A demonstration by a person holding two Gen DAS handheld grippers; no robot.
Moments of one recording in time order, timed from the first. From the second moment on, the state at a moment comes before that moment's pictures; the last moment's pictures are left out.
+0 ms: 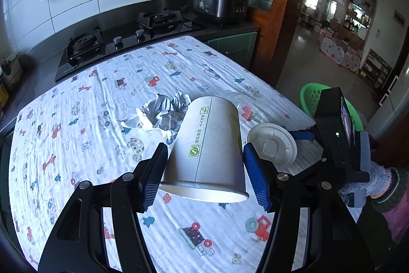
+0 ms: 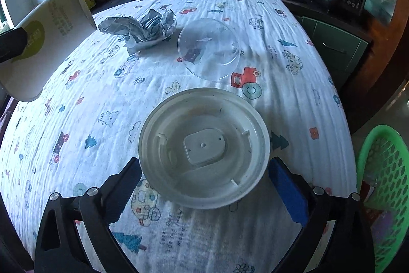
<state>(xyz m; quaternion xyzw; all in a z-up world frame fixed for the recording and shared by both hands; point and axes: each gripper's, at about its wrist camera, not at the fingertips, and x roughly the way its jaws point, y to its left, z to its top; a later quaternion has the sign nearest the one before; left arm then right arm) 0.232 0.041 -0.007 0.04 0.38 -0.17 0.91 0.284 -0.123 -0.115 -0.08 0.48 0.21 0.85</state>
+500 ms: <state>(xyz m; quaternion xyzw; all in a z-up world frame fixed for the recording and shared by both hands) 0.230 0.021 -0.006 0.04 0.38 -0.19 0.90 0.268 -0.146 -0.089 -0.05 0.44 0.18 0.88</state>
